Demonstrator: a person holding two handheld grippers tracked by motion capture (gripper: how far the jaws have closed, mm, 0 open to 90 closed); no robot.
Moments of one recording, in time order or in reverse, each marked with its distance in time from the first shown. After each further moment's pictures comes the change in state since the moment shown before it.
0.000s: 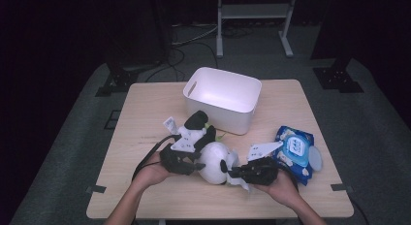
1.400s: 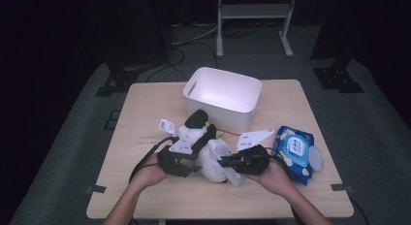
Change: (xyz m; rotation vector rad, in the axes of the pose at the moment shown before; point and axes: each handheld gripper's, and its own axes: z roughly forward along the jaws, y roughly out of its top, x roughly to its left) left arm 0.004 -0.013 0.000 0.028 0.006 -0.014; right arm 0.011 0.050 -0.001 -0.012 -0.029 -0.099
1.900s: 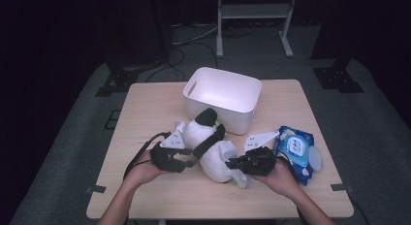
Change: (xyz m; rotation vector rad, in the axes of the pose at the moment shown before) left arm 0.008 -0.001 -0.017 -0.041 0.036 -0.028; right arm -0.015 -0.023 -0.007 0.025 -0.006 0.064
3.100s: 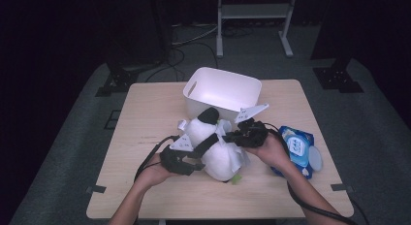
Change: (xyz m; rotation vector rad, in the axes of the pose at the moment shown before) left arm -0.004 -0.003 0.029 -0.012 -0.043 -0.025; right arm -0.045 0.053 0.012 0.046 -0.117 -0.009
